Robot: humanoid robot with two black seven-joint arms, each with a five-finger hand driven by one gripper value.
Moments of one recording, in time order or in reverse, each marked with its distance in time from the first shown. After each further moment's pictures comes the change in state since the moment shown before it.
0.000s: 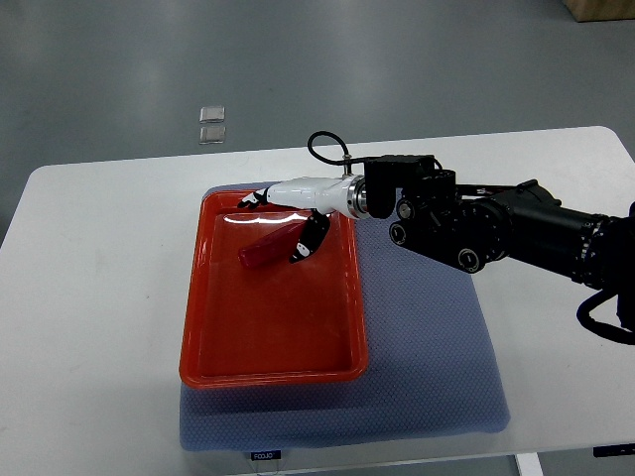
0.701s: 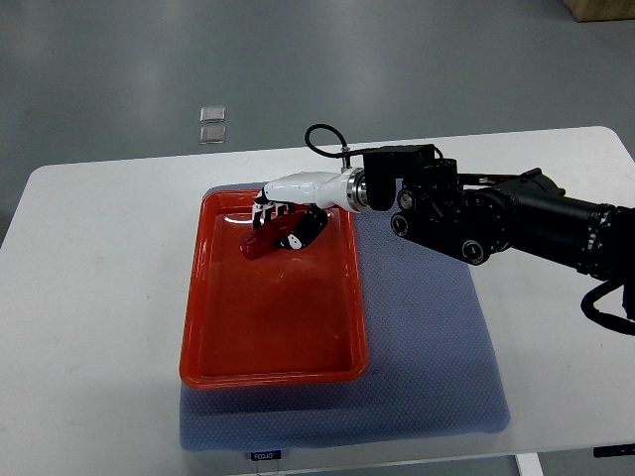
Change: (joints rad) left arm 0.000 0.000 0.000 0.000 0.000 0.000 0.000; right arm 0.019 0.000 -0.003 0.016 -0.003 0.037 0.002
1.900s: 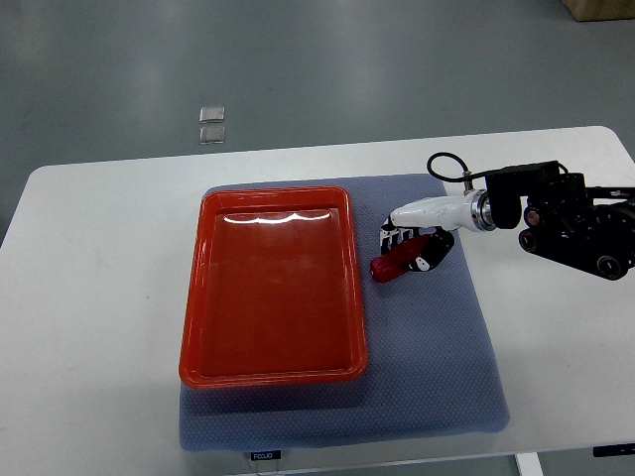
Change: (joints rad) left arm 0.000 0.000 0.000 0.000 0.000 0.000 0.000; right arm -0.084 -0.409 -0.085 0.238 -0.080 0.055 -0.010
